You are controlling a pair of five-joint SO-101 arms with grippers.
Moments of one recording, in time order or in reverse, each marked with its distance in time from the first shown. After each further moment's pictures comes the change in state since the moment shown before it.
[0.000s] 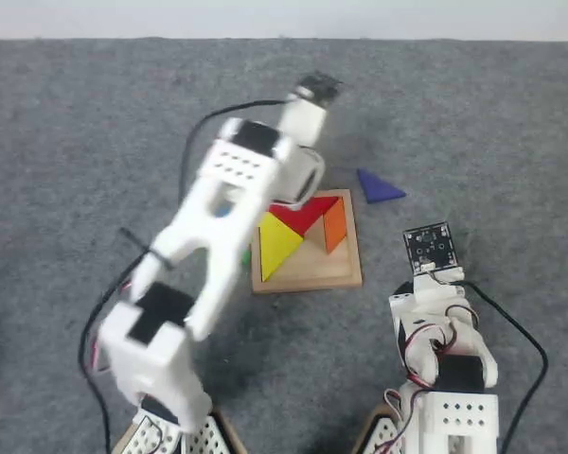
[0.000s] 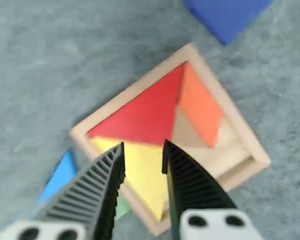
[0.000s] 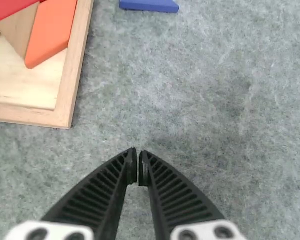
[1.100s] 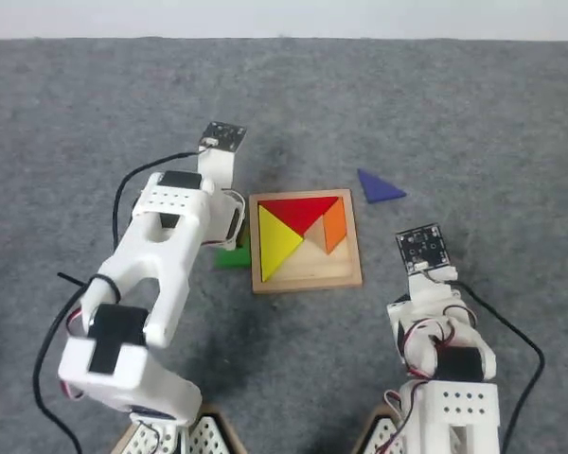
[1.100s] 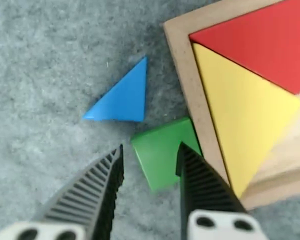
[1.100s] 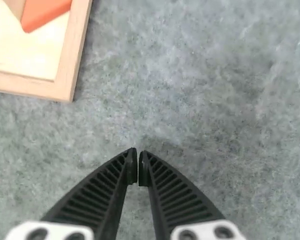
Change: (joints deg) left arm -16.2 -9.8 35.2 -16.6 -1.4; right arm 0.0 8.2 -0.4 -0.7 2.6
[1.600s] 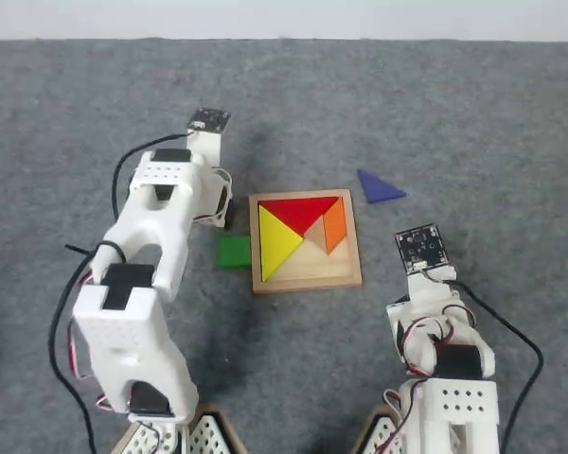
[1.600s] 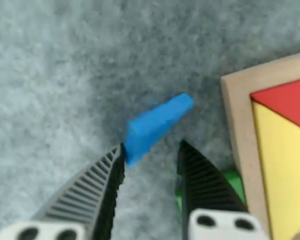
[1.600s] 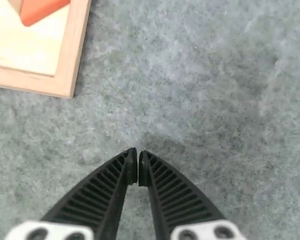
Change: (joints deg) left arm -5.0 17.5 -17.9 1.2 -1.8; right arm 0.0 0.6 0.0 0.0 0.0
